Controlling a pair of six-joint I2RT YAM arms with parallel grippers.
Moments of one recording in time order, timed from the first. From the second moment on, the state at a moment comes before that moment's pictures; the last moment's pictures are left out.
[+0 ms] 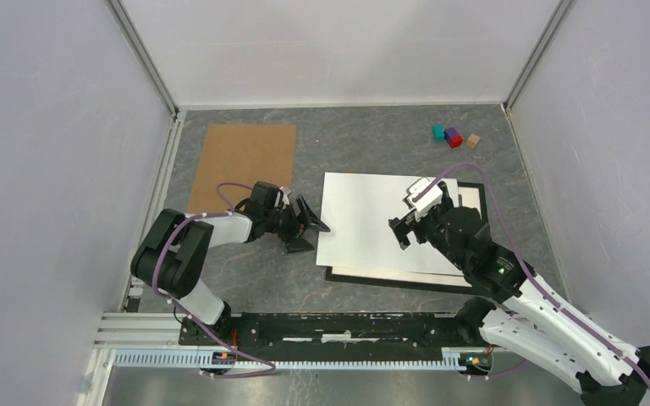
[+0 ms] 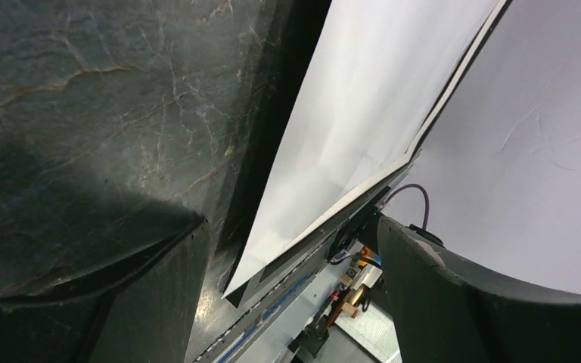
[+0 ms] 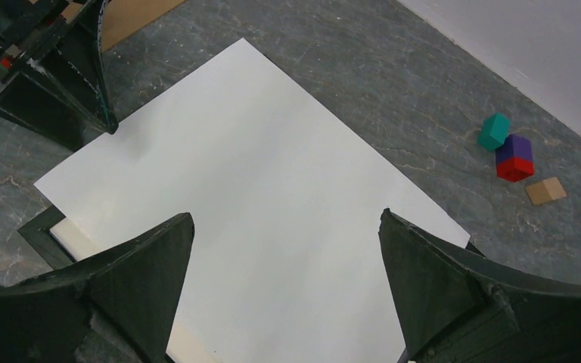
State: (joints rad) left arm -0.40 1.61 0.62 0.09 0.64 -1.02; right arm 0.78 0.67 0.67 -0.31 0.22 -0.19
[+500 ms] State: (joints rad) left arm -0.41 1.73 0.59 0.30 0.71 -1.07; right arm 0.78 0.59 0.67 -0.29 0.25 -0.17
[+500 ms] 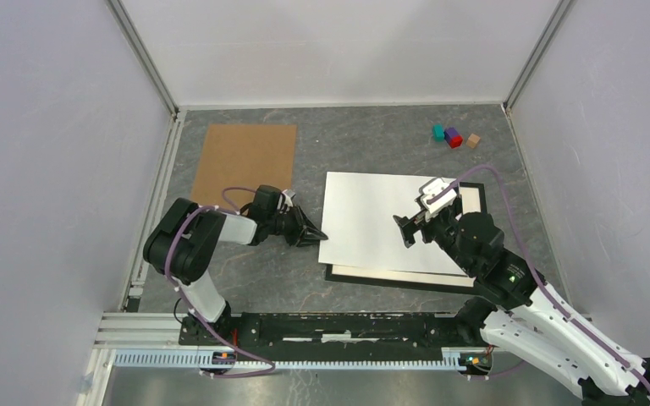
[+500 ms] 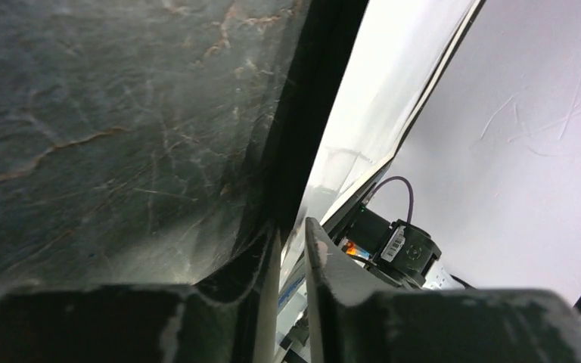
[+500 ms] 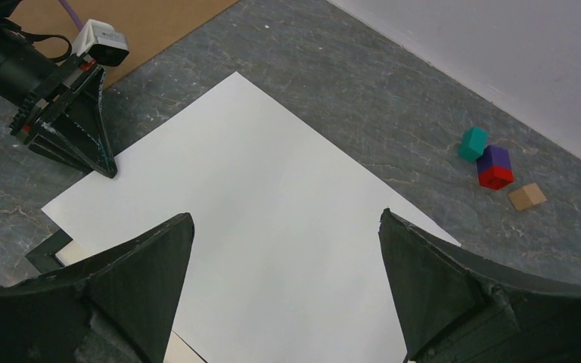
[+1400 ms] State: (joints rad) left arm -0.51 1.60 0.71 0.14 0.76 -1.08; right arm 0.78 0.59 0.66 -0.29 0.29 -0.17
